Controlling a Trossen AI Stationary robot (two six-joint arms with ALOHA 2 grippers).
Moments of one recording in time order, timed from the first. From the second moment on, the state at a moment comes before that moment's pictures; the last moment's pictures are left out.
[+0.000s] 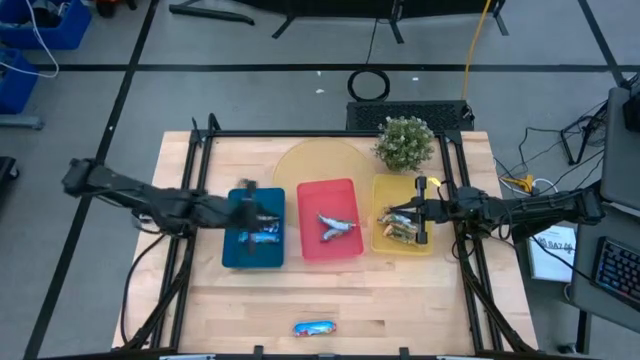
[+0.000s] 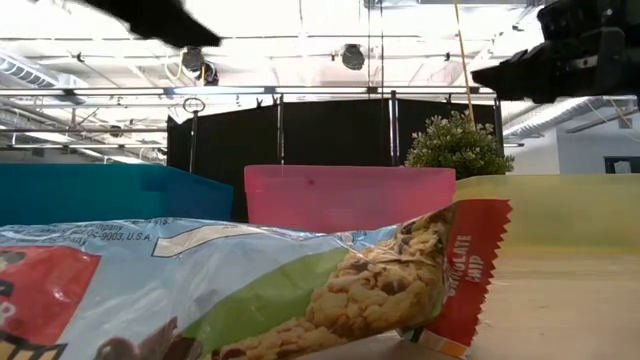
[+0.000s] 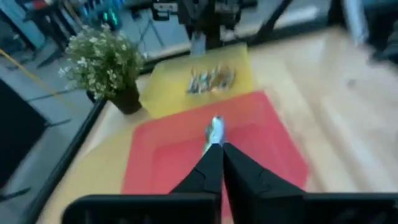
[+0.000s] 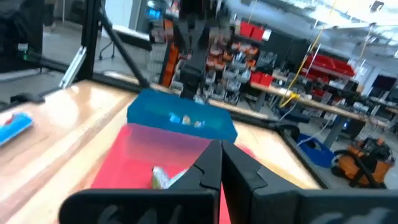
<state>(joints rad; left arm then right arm) -0.25 0.94 0.63 -0.06 -0.33 0.15 -0.02 0.48 0.07 0.44 -0.01 -0.28</state>
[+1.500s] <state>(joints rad) -0.24 0.52 0.01 0.52 -0.32 0.07 -0.02 0.43 0.07 0.40 0.00 -0.18</state>
